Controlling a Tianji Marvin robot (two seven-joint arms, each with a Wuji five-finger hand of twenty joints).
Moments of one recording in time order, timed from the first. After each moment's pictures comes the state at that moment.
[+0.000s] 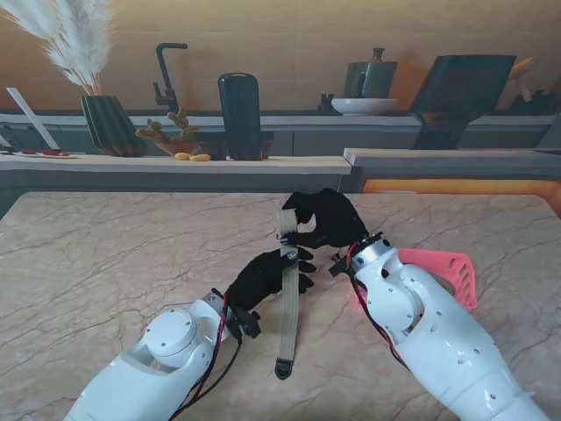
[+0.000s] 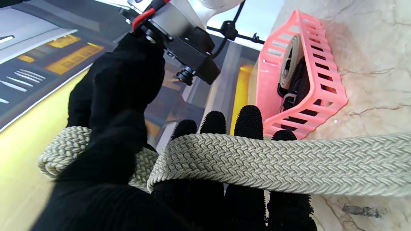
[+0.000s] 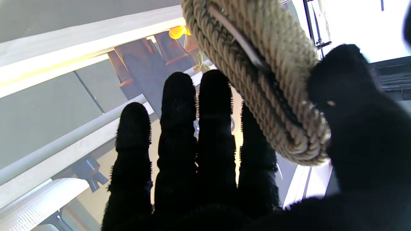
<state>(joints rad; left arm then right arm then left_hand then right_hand) 1.43 -1.23 -0.98 -1.47 -0.62 -0.07 -0.20 -1.29 -1.16 1.05 -1.43 -0.69 -0.38 -0.33 0.75 -0.27 0.35 -0.05 0.55 0.18 0.48 0.50 0.80 0.16 0.32 0.36 0.70 0.24 0.52 0.56 0.22 0.26 0.89 0.57 0.49 -0.79 0.81 -0.30 0.75 -0.22 0.93 0.26 1.18 -0.04 0.63 0.38 0.93 0.00 0.77 0.66 0.49 0.16 0.97 0.64</state>
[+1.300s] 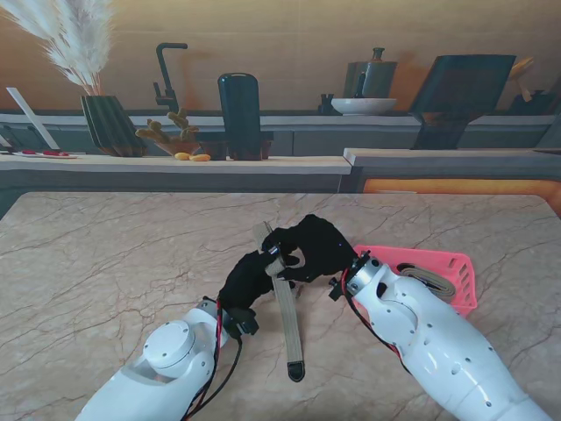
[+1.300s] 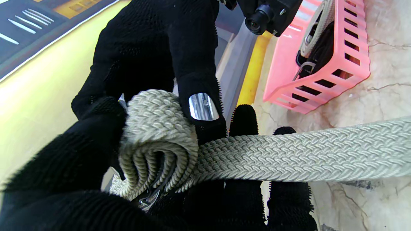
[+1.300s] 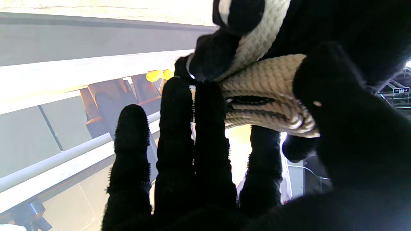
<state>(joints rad) 1.50 -1.26 -1.01 -1.51 -0.69 -0.09 -0.04 -1.28 -1.12 0.98 -1.36 -0.88 -0.52 -0.37 0.64 -0.43 0.55 -0.06 0.35 0.38 0.50 0.57 0.76 0.17 0.39 0.41 0.73 0.18 0.53 0.56 0.27 0.26 0.88 0.57 0.53 -0.82 0.89 -0.29 0.56 -0.32 0.79 0.21 1.04 0.01 0.63 0.37 0.87 0.03 0.73 0.63 0.46 0.18 0.97 0.61</state>
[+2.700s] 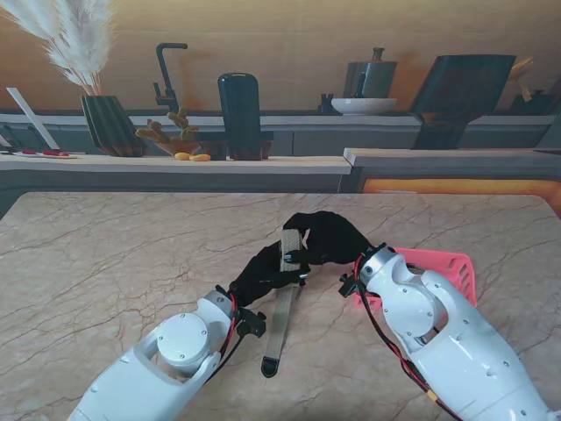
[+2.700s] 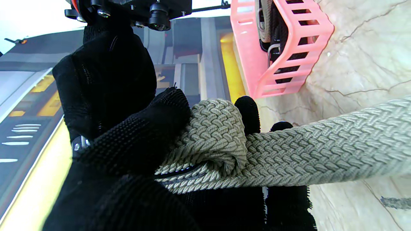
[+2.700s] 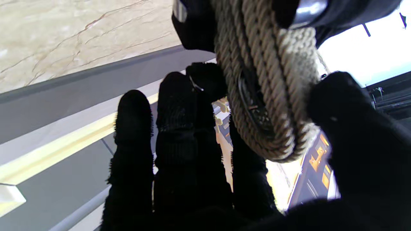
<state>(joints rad) 1.39 -1.23 -0.91 -1.44 -0.28 -0.20 -0.02 -1.37 -1.10 1.11 -1.55 -0.51 -0.32 0.01 1.01 -0.52 0.60 -0.09 0.37 0.12 0.78 0.74 0.80 0.14 0.46 0.78 0.81 0.19 0.62 0.87 0.31 0.24 0.98 0.59 0.44 -0.64 0.80 -0.20 0.65 -0.06 0.77 0.42 0.88 0.12 0.71 0.46 1.00 0.02 0.89 0.75 0.66 0.14 1.02 0.63</state>
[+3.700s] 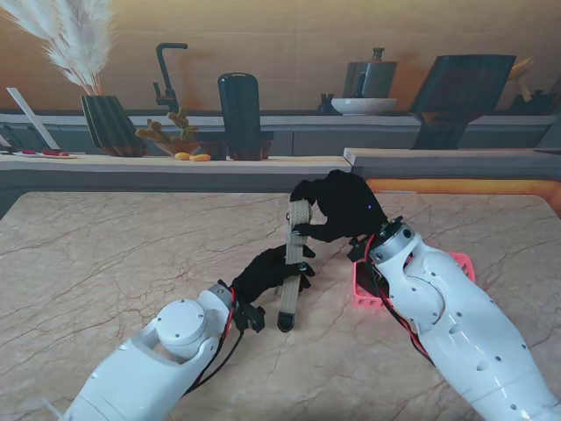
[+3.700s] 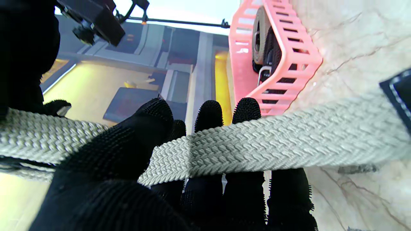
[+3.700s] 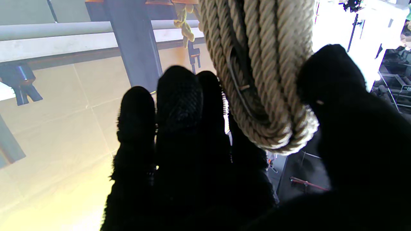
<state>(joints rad) 1.35 -1.24 -0.92 -1.39 -0.45 -0.07 -0.16 -1.33 -1.11 1.17 -1.58 -0.98 -0.50 -0.41 0.88 -0.44 0.62 -0.07 0.51 0.05 0.57 0.60 0.89 0.12 0.40 0.58 0.78 0.22 0.61 0.61 0.29 0.27 0.92 0.60 0.54 -0.79 0.81 -0.28 0.79 -0.06 0.88 0.18 1.16 0.03 0.66 0.41 1.16 -0.01 0.90 0.77 0.73 0.10 1.07 0.64</state>
